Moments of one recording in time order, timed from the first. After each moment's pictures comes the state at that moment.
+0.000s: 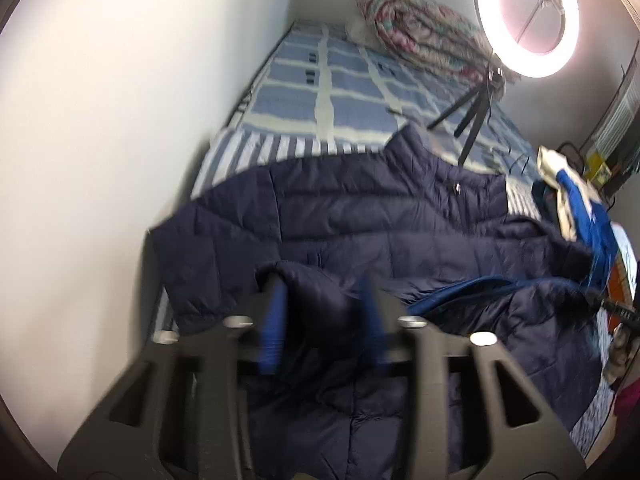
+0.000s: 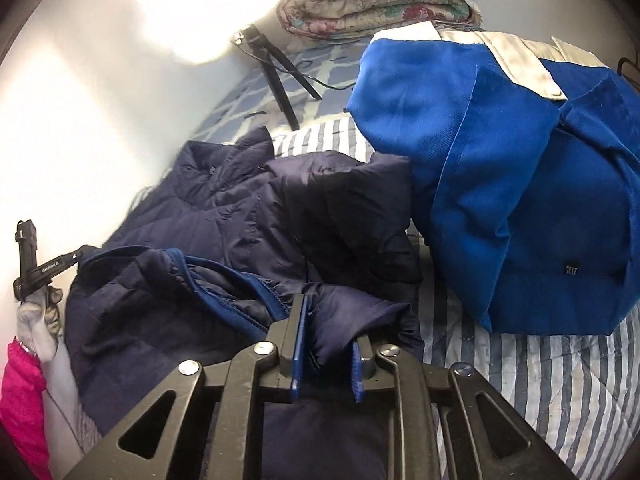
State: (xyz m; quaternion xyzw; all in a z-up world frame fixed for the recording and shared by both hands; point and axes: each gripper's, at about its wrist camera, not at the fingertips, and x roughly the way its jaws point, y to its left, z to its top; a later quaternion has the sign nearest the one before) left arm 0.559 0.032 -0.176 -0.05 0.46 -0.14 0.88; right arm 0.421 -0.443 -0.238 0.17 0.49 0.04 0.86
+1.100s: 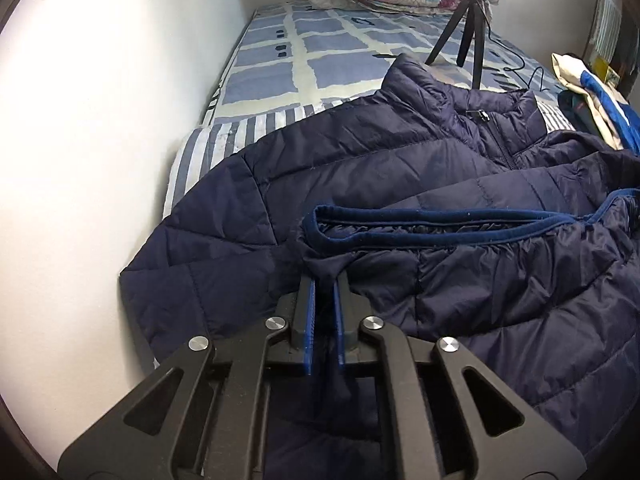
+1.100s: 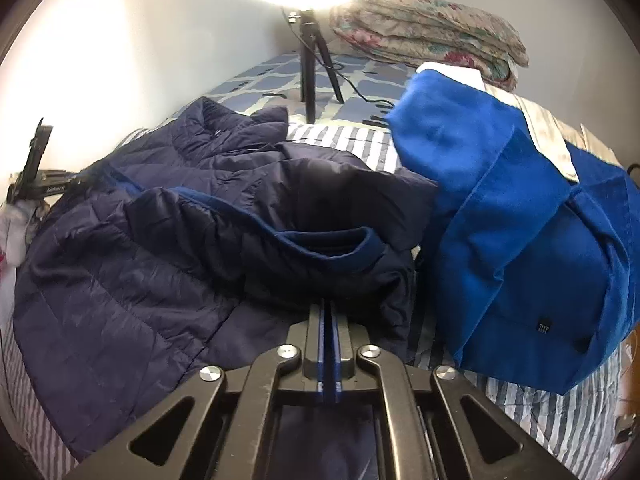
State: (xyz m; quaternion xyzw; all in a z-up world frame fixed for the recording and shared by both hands) left arm 0.588 -0.013 -0.239 0.12 0.47 -0.16 0.86; right arm 0.417 -0.408 -0.236 -0.02 0.48 0.04 0.88
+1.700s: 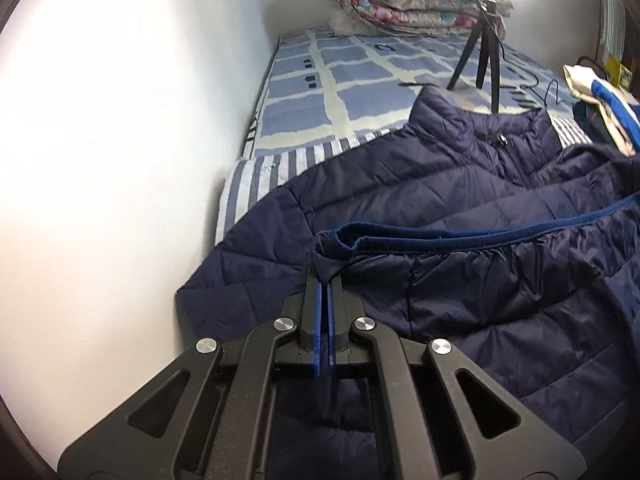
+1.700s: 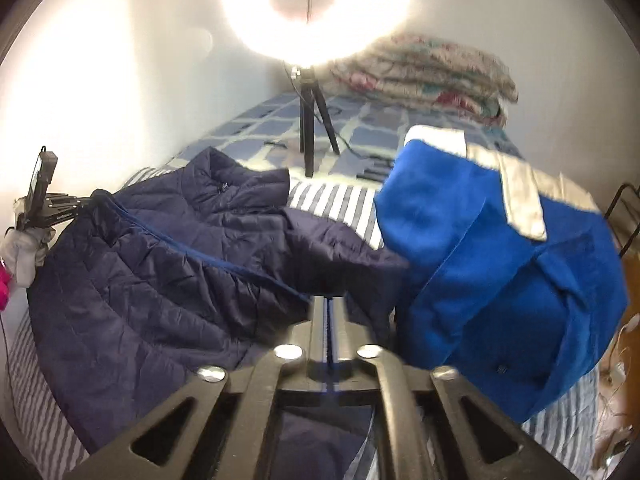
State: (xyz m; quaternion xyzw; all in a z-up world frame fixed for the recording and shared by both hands) left arm 0.578 -0.002 -0.218 0.14 0.42 -0.12 0.89; right arm 0.421 -0.416 -0.194 -0.01 0.43 0.04 0.90
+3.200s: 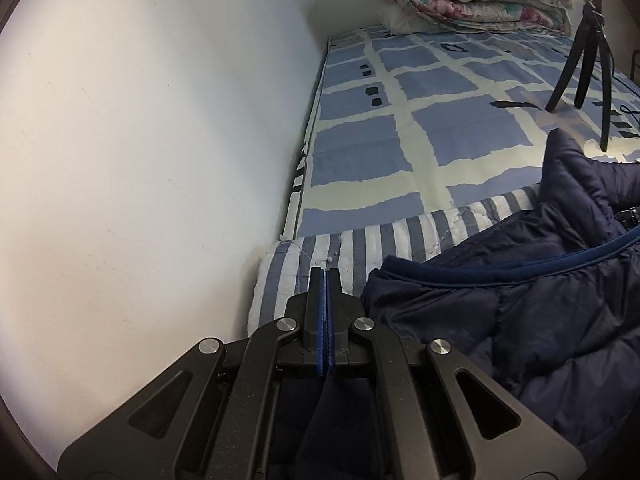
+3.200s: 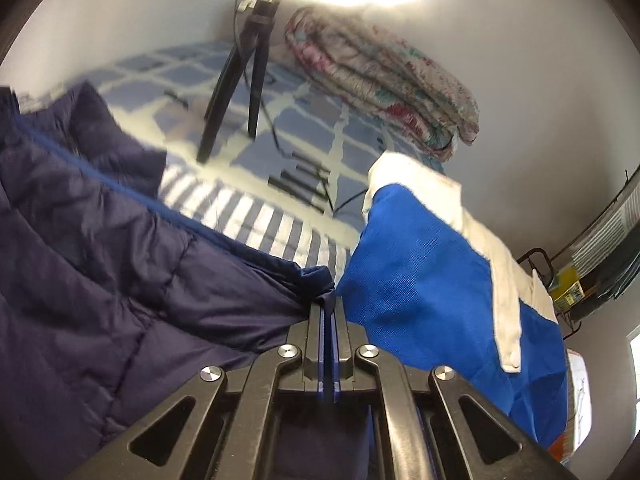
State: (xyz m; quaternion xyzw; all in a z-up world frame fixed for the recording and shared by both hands) left arm 0.715 -0.020 -0.243 0.18 0.39 0.00 0.90; right arm 0.573 -0.392 -0.257 -0.24 0.46 -0.14 0.85
